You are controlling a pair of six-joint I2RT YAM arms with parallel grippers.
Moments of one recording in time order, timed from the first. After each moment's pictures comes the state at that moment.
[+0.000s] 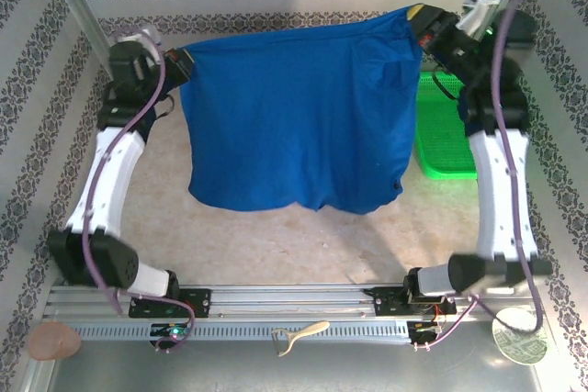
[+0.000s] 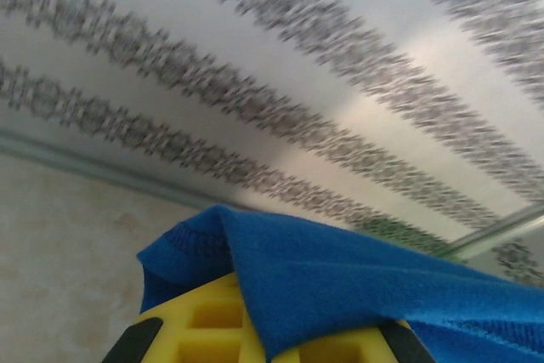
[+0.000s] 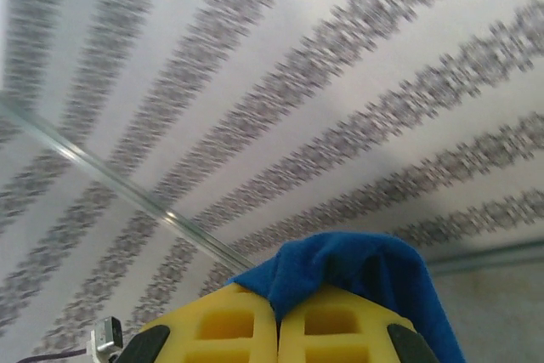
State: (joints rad) left arm 0.01 1.50 1.53 -0.31 0.25 -0.61; right arm -0.03 1.45 1.82 -0.37 -0.53 0.85
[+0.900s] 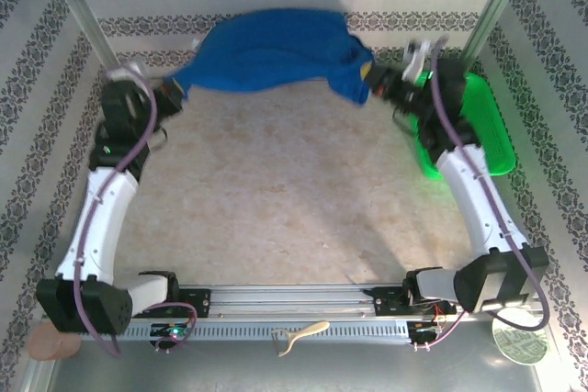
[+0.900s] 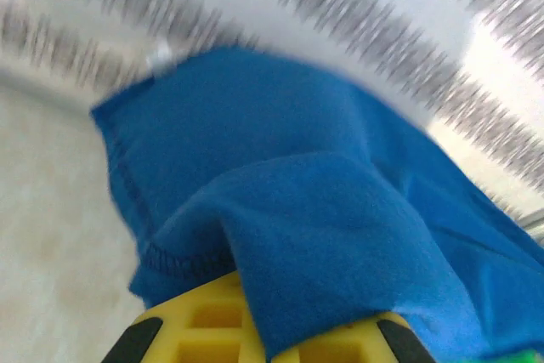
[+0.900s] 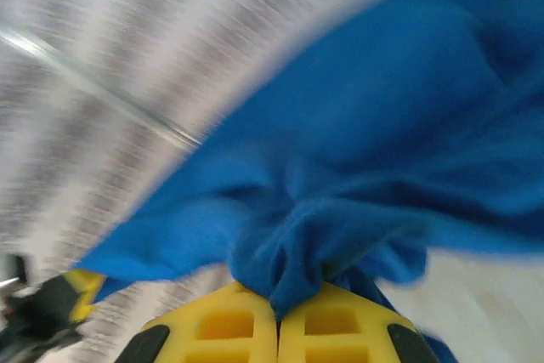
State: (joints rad) left arm 0.02 1.13 1.09 -0.29 0.20 -0.61; right arm 0.11 1.29 1.15 -0.12 -0.55 0.77
